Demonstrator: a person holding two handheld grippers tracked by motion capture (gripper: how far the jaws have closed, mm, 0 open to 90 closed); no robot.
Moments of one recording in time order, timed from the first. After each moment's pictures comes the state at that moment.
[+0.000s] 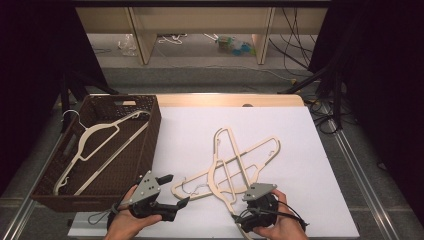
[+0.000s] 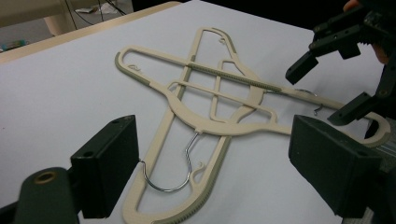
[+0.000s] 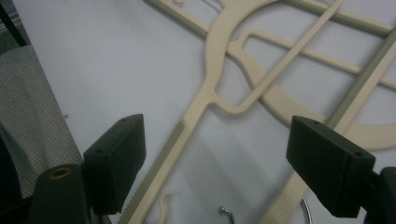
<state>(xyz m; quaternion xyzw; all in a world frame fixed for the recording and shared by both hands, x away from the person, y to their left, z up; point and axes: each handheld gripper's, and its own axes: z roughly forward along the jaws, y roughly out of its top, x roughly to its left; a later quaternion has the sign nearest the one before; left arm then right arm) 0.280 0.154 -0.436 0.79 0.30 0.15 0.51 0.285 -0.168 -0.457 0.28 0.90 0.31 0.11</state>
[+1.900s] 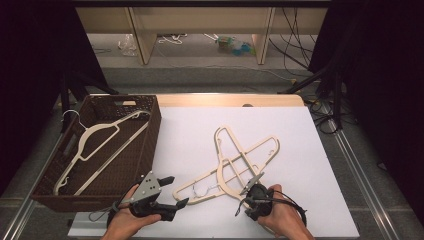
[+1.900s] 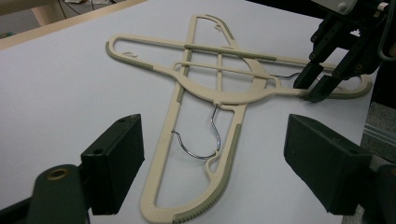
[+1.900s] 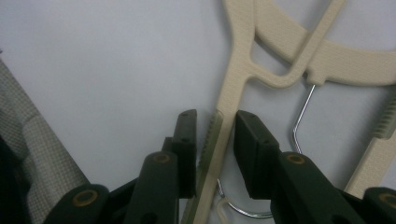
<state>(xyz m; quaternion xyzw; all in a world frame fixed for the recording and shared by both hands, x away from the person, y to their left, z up) 0.284 0.155 -0.443 0.80 0.29 0.14 0.50 0.310 -0.168 -0.459 0.32 0.94 0.14 0.04</state>
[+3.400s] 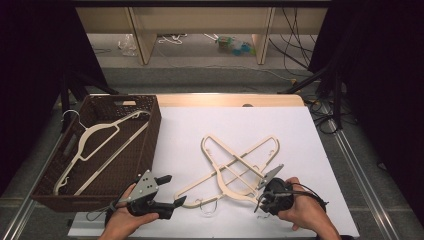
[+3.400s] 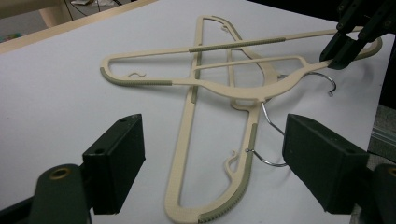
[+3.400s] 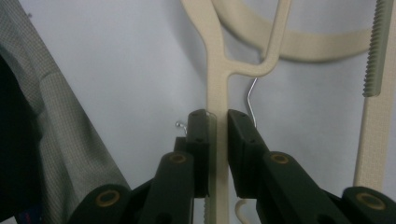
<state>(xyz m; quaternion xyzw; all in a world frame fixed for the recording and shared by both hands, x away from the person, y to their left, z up) 0.287 0.161 -0.442 0.80 0.30 0.15 0.50 0.314 -0.212 -0.431 0.29 0.94 0.15 0.02</state>
